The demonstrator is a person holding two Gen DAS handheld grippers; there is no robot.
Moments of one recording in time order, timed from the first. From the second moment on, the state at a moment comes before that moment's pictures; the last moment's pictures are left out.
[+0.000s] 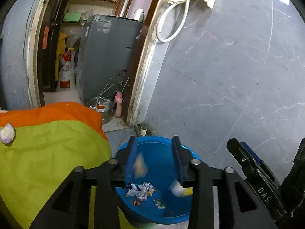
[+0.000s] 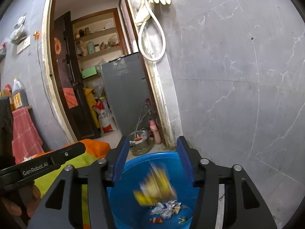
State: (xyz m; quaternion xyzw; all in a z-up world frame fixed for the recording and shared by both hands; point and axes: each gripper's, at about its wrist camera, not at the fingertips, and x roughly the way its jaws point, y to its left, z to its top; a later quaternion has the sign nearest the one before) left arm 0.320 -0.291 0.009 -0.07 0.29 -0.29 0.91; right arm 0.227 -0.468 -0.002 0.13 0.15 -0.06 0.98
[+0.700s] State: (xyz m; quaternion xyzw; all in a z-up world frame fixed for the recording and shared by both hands) left arm 0.290 -0.216 0.033 -0.07 0.23 -0.18 0.95; right arm 0.202 -0.463 0.015 0.14 0.10 -0.07 0.98
